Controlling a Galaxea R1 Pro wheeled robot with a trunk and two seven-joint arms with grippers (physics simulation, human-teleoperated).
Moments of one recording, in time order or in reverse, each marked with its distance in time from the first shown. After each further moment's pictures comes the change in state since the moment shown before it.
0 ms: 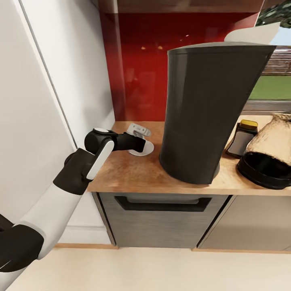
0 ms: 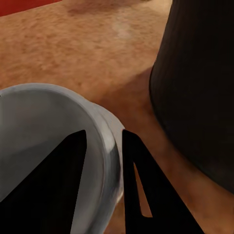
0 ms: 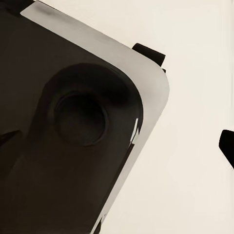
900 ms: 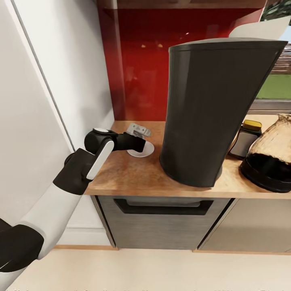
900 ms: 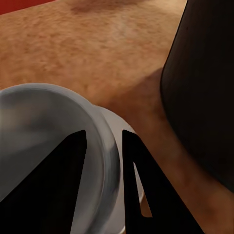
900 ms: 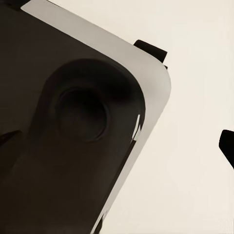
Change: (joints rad) left arm 0.001 0.000 0.001 0.000 0.000 0.000 0.000; right arm 0.000 0.000 0.000 0.000 0.000 0.000 0.000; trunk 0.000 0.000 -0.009
